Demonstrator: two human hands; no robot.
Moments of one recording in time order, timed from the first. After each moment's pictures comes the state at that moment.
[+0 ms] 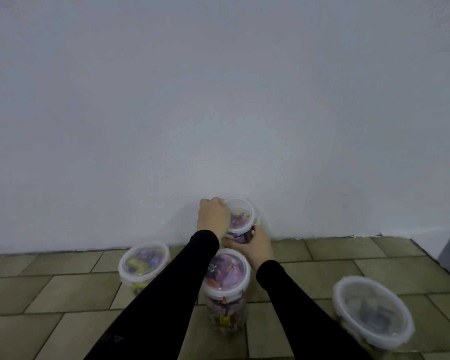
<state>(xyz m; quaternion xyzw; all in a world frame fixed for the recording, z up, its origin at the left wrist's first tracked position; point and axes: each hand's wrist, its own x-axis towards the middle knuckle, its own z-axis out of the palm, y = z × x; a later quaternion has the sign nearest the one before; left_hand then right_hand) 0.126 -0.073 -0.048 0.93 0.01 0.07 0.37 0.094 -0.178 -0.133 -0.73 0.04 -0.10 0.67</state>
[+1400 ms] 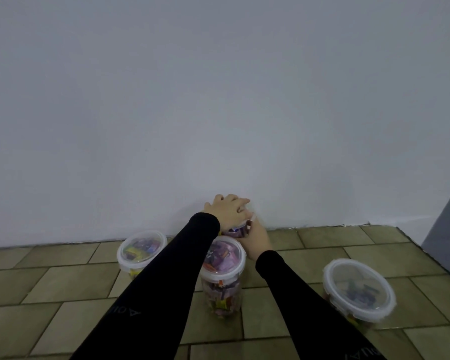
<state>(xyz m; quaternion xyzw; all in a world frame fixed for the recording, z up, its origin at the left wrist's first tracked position) 0.119 -0.086 -0.041 0.97 -0.21 -0.09 0.10 0.075 -0.187 -0.121 -0.77 0.01 -0.08 0.64</state>
